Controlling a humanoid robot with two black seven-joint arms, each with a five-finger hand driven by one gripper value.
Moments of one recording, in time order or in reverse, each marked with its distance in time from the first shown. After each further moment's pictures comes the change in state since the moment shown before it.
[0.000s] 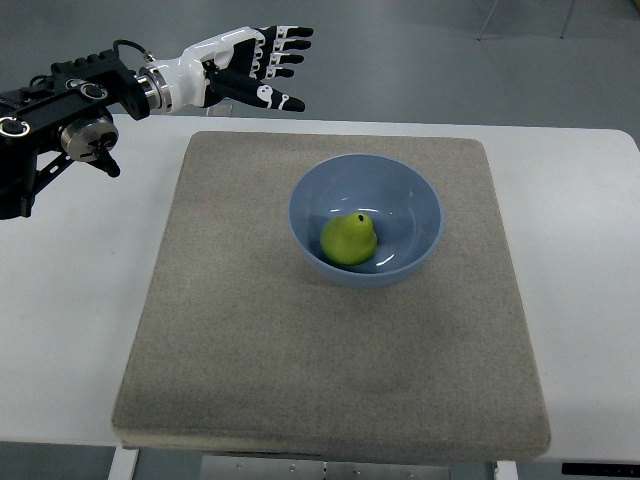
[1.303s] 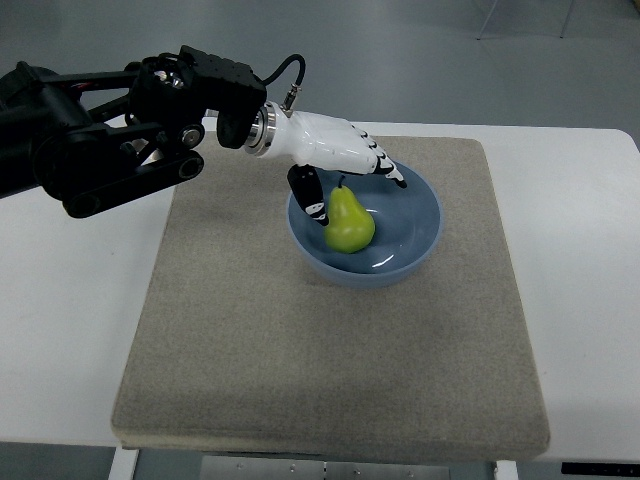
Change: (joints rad) left arm -0.159 -0.056 0.024 -0.410 1.303 -0.003 -0.002; right arm 0.000 0.000 0.000 0.000 0.000 0.000 0.000
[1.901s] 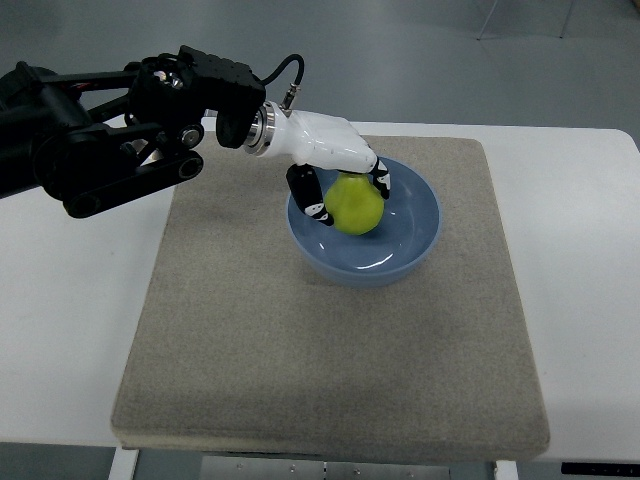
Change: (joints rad) left arm 0.005 0.000 0.002 0.005 0.008 0.007 0.002; right arm 0.000 0.000 0.000 0.000 0.000 0.000 0.000
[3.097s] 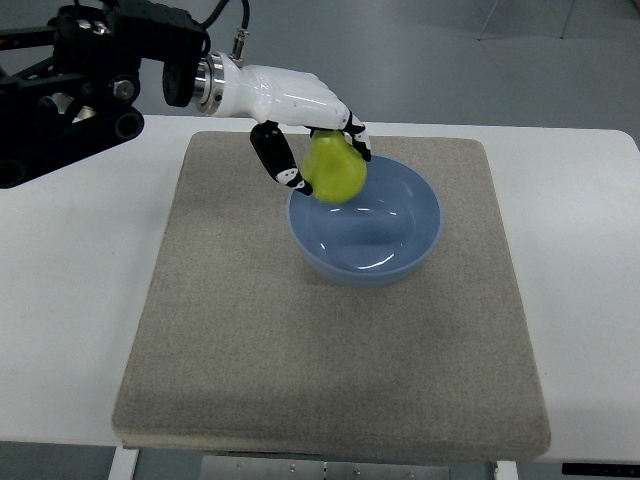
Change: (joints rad) left arm -0.069 0.132 -0.009 -0.112 -0.117 -0.017 -0.013; right arm 0.000 0.000 0.000 0.000 0.000 0.000 0.000
